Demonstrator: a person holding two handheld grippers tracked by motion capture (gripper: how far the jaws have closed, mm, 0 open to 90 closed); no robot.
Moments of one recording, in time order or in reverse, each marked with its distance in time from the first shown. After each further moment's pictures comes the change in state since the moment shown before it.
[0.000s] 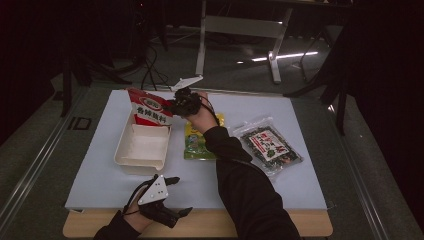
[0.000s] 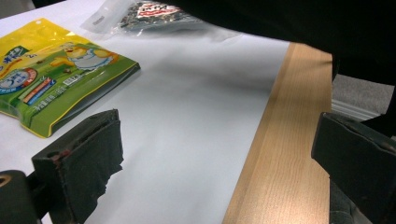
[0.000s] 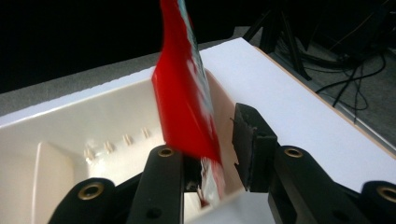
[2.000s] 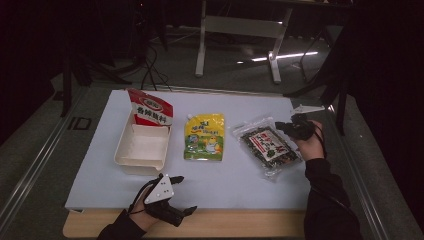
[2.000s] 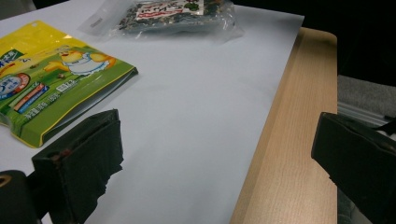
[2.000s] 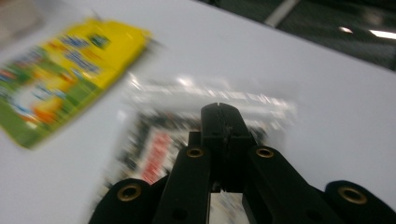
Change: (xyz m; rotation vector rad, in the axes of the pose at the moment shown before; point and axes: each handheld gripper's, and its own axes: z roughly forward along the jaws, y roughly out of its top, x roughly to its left) left arm -0.002 0.003 0.012 0.000 0.009 0.002; right arm -0.107 -0.199 -0.254 0.118 -0.429 0.277
